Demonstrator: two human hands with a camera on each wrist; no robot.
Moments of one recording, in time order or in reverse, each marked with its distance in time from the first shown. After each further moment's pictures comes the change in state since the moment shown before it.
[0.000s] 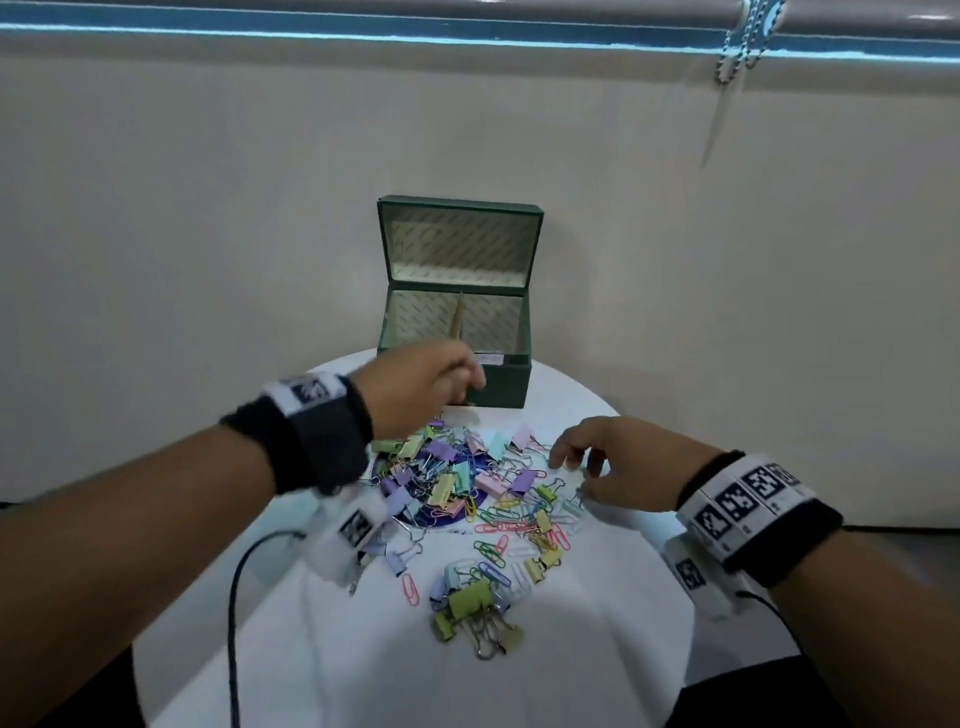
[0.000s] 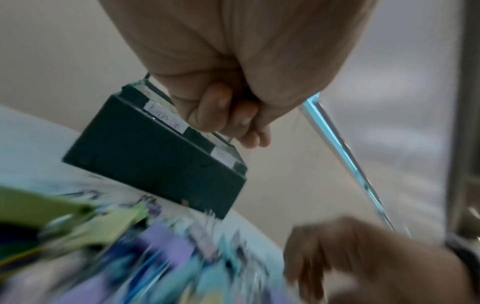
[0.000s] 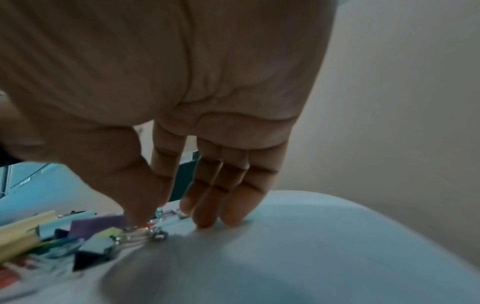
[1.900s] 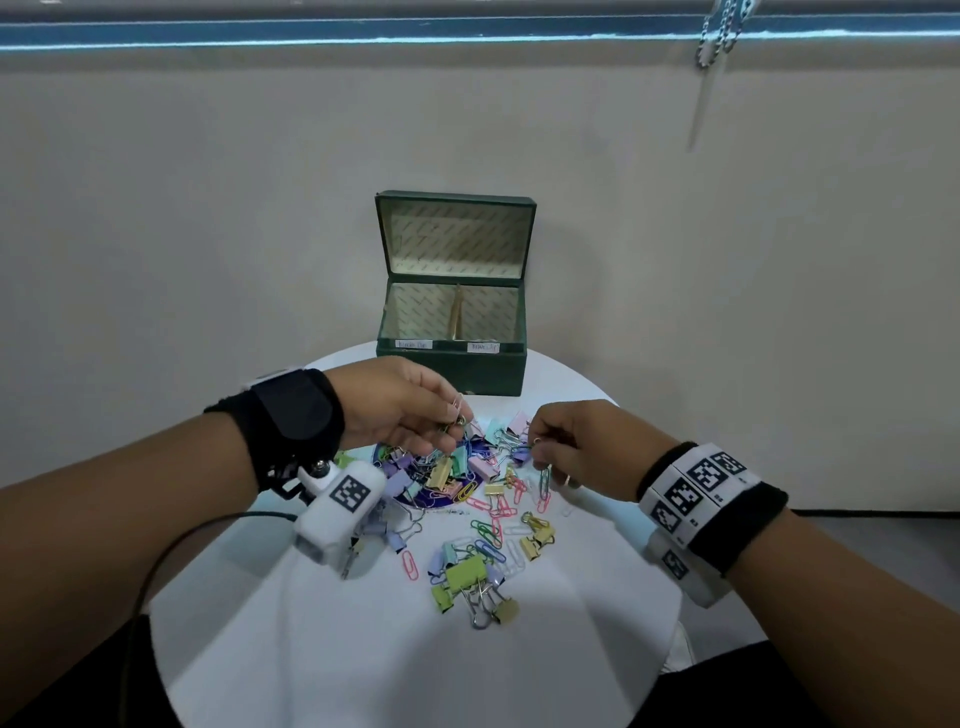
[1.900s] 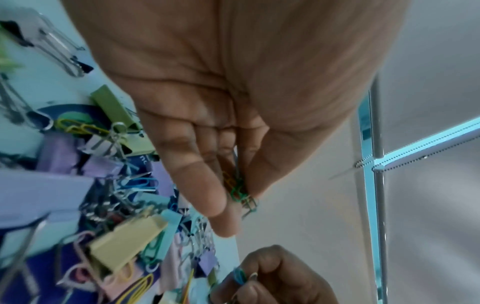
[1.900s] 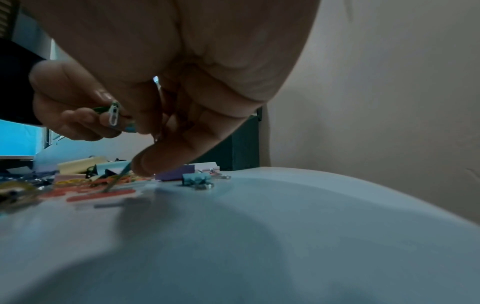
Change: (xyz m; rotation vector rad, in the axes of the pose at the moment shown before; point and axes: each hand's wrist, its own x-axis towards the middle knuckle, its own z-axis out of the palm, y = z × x) left_hand -0.016 -0.005 0.000 -0.859 -0.355 -0.382; right_hand 0.001 -0.012 0.019 0.189 0.174 -0.097
